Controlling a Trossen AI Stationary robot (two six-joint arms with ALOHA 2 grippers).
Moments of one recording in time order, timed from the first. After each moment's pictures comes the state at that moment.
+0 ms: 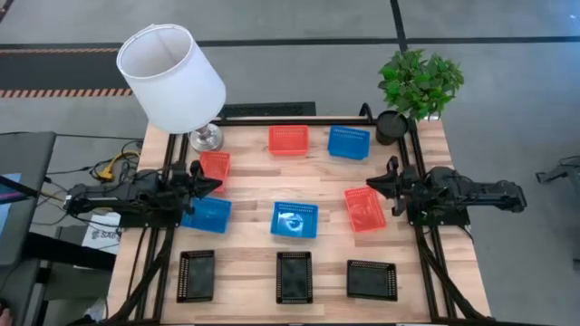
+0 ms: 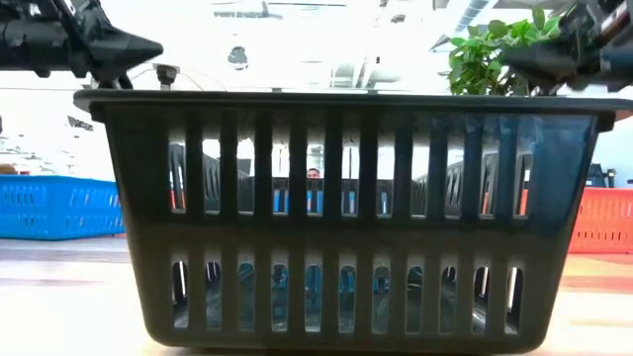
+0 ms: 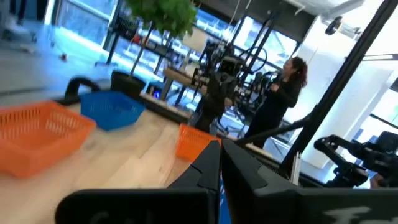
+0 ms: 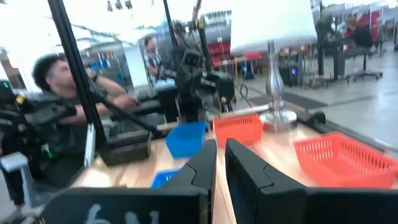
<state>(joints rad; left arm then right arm) 0.00 0.02 0.12 0.00 -0.12 -0.42 -0.02 0.01 0.10 0.06 0.08 0.18</state>
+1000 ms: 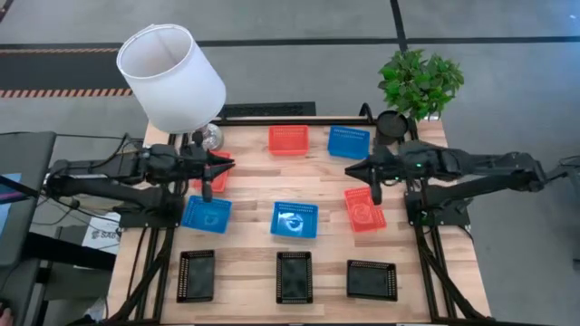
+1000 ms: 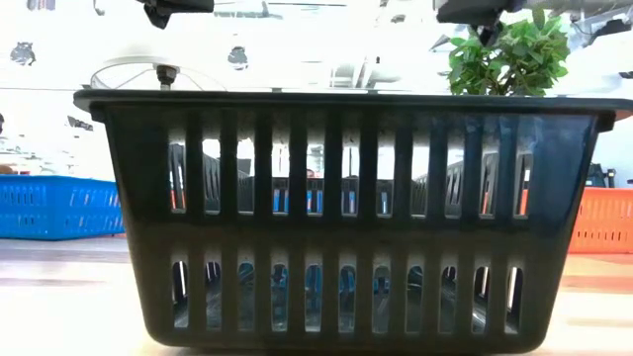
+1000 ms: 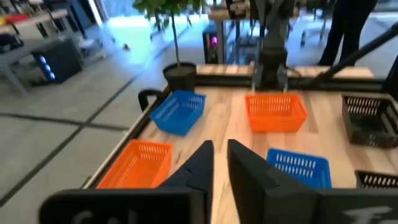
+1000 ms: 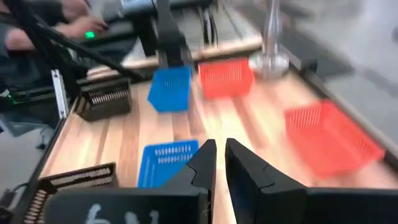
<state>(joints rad) 0.00 0.73 0.83 -0.40 -0.28 0.00 -0.02 0.85 0.87 -0.38 0.10 0.21</state>
